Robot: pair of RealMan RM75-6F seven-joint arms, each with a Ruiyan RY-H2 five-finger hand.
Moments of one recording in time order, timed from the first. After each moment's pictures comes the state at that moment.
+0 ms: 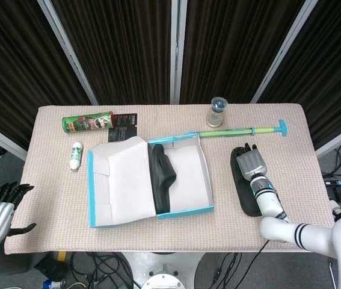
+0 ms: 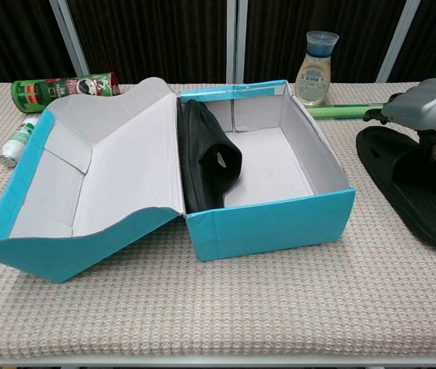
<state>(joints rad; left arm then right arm) -0.09 -1.10 0.04 -1.58 1.54 1.41 -0.09 0.95 -1.47 -0.04 -1.35 -0.49 0.88 -1.01</state>
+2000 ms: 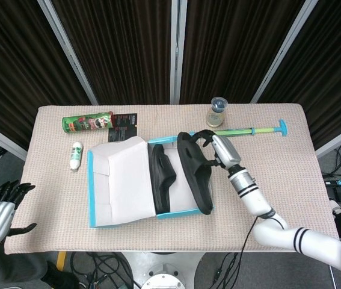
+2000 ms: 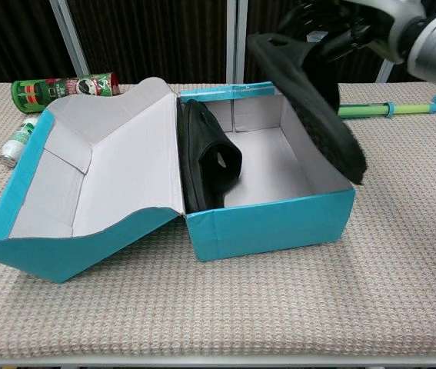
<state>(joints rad) -0.10 -1.06 0.04 -1.63 1.56 1.42 -0.07 0.80 -1.53 0.30 -1.40 -1.17 0.94 0.38</state>
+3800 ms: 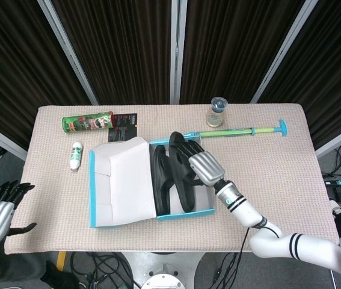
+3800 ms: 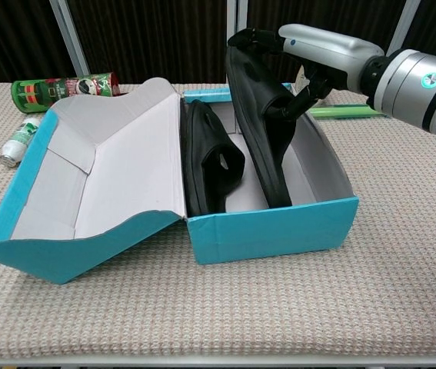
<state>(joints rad) -0.10 -1.07 0.04 -1.61 1.56 1.42 -0.10 0.81 -1.51 0.21 -1.52 -1.30 0.93 0.00</state>
